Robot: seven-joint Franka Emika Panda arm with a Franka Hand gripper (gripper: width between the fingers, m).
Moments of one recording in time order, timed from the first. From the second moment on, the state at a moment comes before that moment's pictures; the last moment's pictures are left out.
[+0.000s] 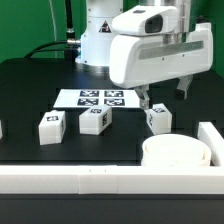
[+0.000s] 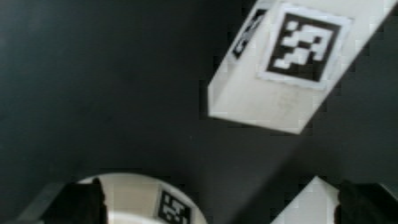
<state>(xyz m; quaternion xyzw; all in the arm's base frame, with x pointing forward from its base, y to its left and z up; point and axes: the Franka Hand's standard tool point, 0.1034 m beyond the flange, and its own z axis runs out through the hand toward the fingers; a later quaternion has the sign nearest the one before) 0.523 0.075 0.060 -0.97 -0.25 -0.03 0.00</state>
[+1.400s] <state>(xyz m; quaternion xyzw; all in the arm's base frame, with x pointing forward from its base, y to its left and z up) 0.510 0.067 0.049 -0.99 -0.01 0.13 0.02</state>
